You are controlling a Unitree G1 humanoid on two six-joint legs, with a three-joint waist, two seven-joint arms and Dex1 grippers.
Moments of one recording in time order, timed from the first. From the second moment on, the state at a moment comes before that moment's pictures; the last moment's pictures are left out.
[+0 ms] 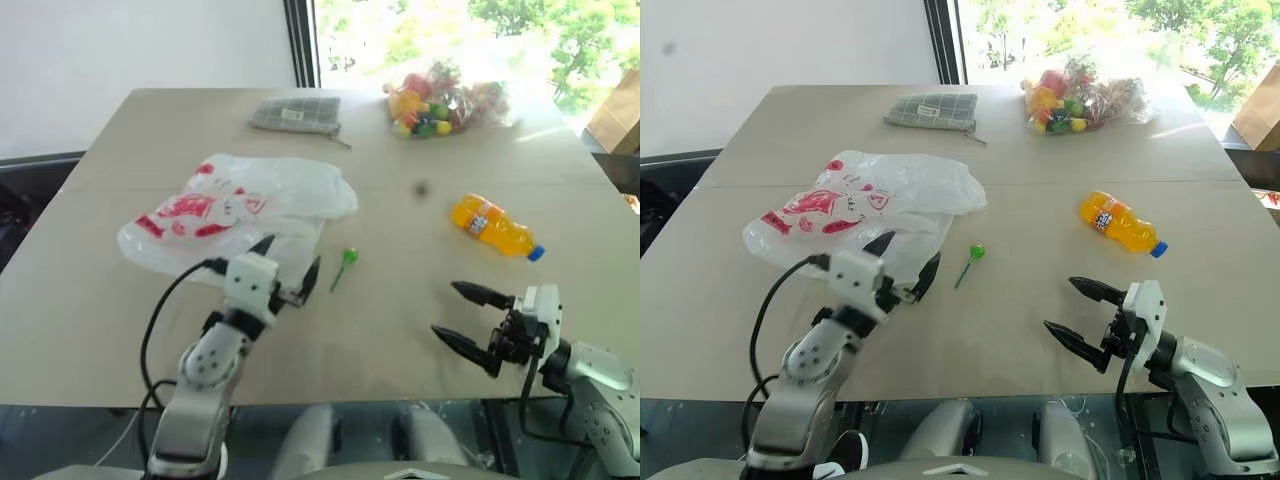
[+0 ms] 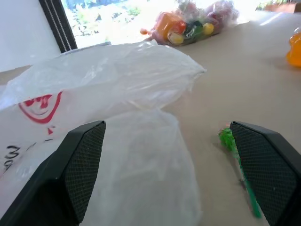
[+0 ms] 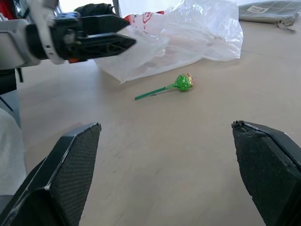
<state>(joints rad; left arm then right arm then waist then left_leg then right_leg) 0.05 0.31 -0.07 -0.49 0.01 0.30 -0.25 0.22 -0.54 -0.09 -0.36 0.58 0.12 0.97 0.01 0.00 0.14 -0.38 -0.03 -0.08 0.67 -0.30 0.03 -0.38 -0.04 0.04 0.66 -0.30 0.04</state>
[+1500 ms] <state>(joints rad) 0.01 0.07 0.27 -0.52 -0.11 0.33 -0.04 -0.41 -0.43 0.31 -0.08 0.23 0.38 0.83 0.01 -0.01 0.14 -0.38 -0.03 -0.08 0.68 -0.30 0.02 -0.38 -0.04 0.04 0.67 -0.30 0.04</state>
